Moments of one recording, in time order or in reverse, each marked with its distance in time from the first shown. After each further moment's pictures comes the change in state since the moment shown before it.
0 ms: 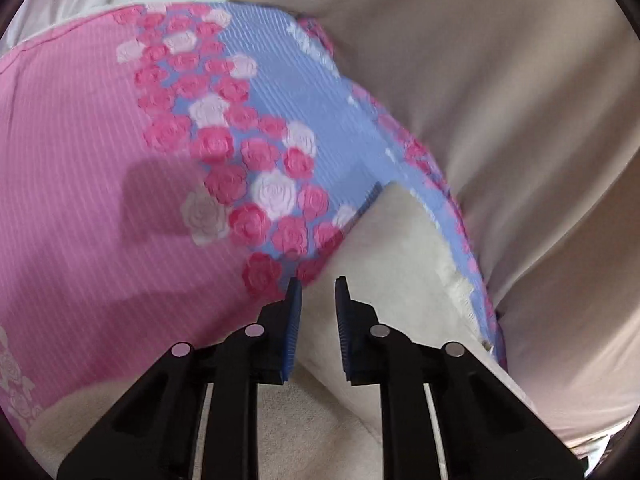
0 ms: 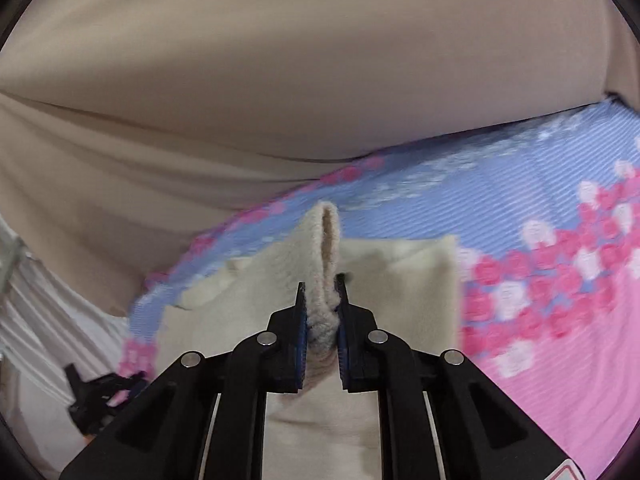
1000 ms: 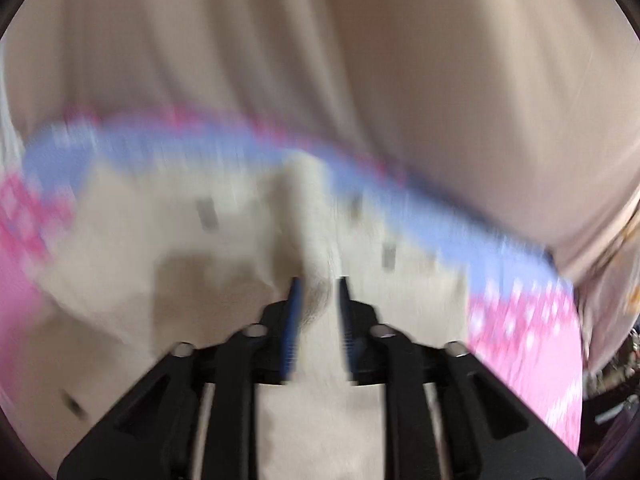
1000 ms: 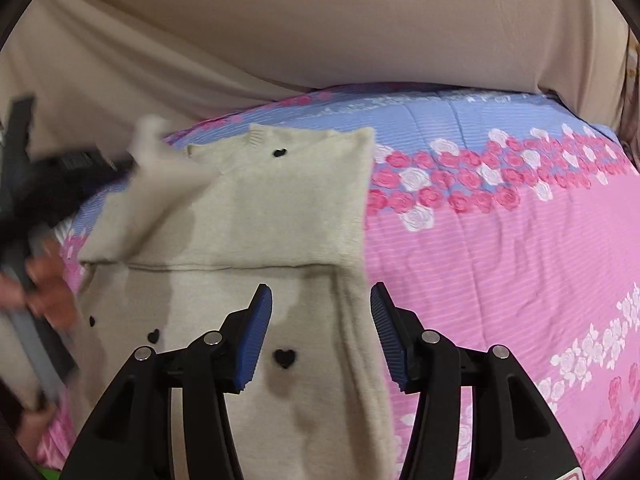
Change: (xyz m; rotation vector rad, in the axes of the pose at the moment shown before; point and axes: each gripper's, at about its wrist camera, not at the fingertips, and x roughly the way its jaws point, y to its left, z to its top) left arm 0.013 -0.190 -0.186 0.733 0.090 -0.075; right arm -0.071 0.001 -0.115 -0.179 0.037 -0.191
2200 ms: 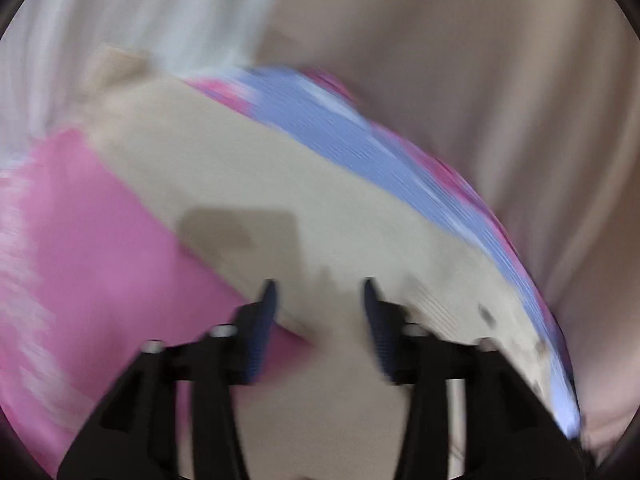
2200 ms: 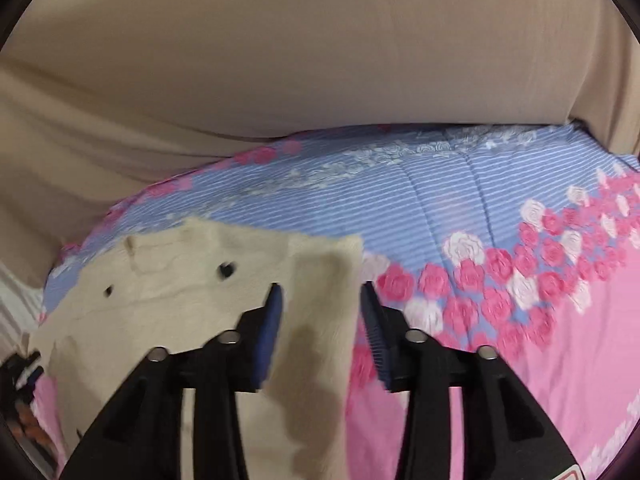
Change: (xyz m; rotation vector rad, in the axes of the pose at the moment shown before) left arm -0.084 0.303 0.018 -0.597 -0.211 0.372; right arm 0.071 0.001 0.112 0.018 -0.060 -0.027
